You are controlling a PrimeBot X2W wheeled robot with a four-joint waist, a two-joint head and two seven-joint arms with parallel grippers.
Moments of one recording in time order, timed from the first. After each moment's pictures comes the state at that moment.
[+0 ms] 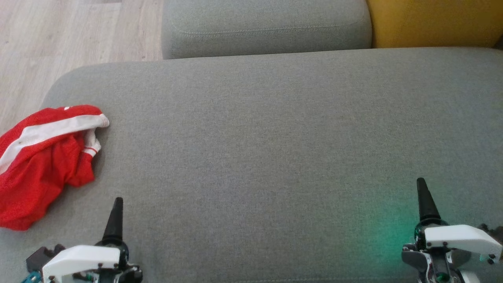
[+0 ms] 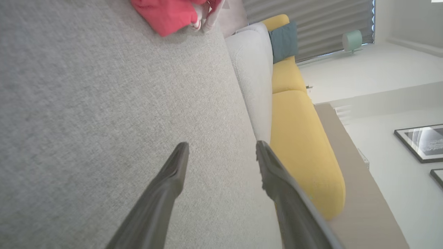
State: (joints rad) left arm 0.02 0.02 0.05 0.37 -1.26 -0.10 0.01; right arm -0.04 -0.04 -0.05 0.39 1.30 0.13 0.02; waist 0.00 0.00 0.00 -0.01
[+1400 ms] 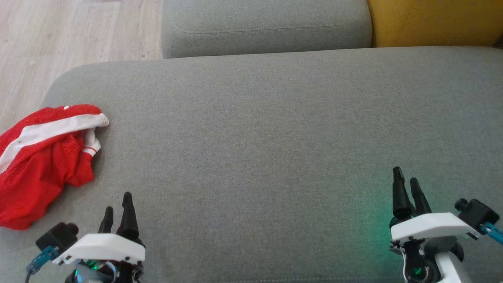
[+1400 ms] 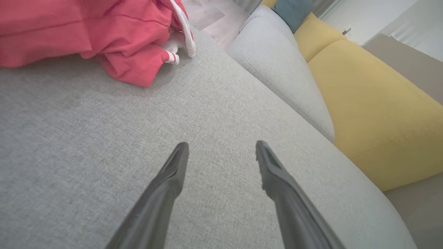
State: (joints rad) left arm -0.01 0.02 0.00 0.36 -0.68 0.00 -0.11; right arm -0.10 -0.05 0.02 0.45 0.76 0.13 -0.11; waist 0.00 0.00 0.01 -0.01
